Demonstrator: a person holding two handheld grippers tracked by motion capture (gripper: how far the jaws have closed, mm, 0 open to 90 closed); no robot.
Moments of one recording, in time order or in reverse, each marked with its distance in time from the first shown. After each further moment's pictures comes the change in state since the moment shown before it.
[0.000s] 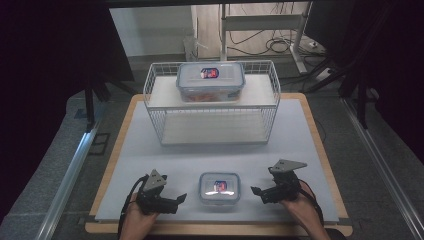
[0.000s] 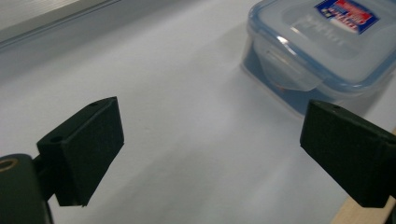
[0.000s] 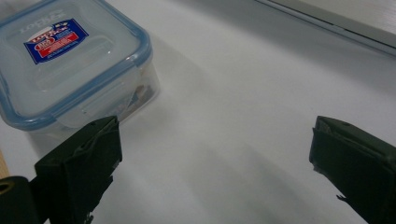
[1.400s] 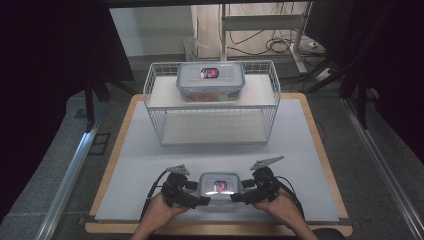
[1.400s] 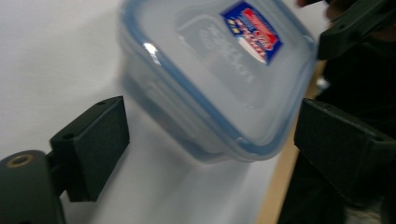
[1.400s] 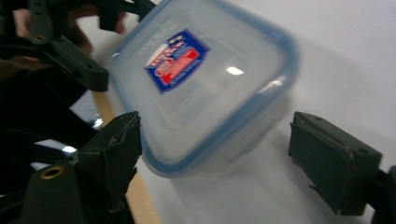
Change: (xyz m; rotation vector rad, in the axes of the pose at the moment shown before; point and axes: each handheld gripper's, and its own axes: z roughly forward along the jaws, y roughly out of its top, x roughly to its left) left arm -0.007 0.029 0.061 0.151 -0.482 -0.156; right arm 0.031 0.024 0.034 0.141 0.359 0.189
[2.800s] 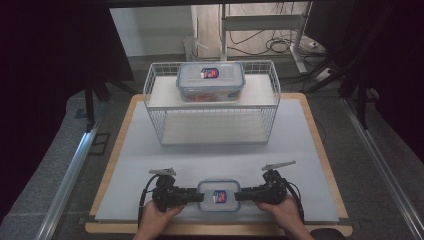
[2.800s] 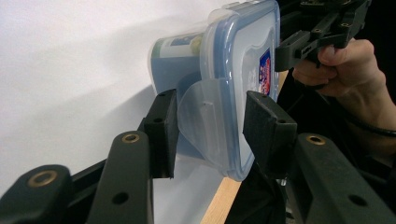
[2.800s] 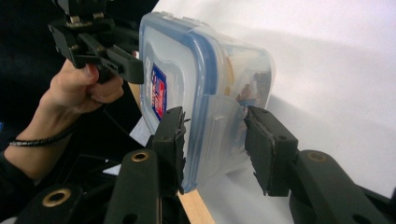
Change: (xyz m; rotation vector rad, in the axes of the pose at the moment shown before) left arm 0.000 -0.020 -0.022 -0.135 -0.093 -0.157; right arm -0.006 -0.019 -0.014 -0.095 0.164 0.209
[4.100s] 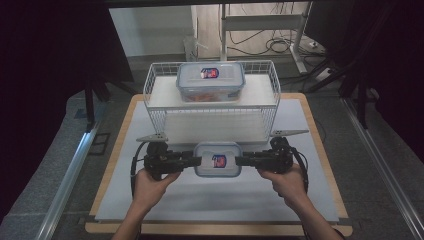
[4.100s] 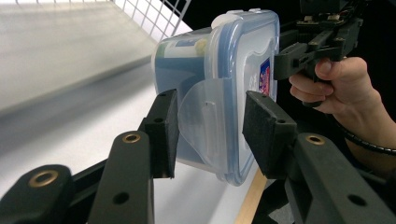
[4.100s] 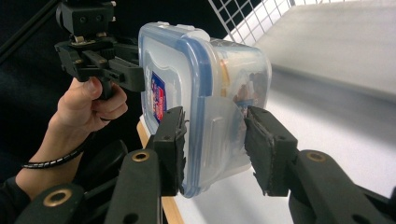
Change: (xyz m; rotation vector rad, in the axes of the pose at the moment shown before) left arm -0.046 0.093 -0.050 -0.156 0.086 0.189; right arm 0.040 0.082 -0.042 -0.193 0.004 -0.165
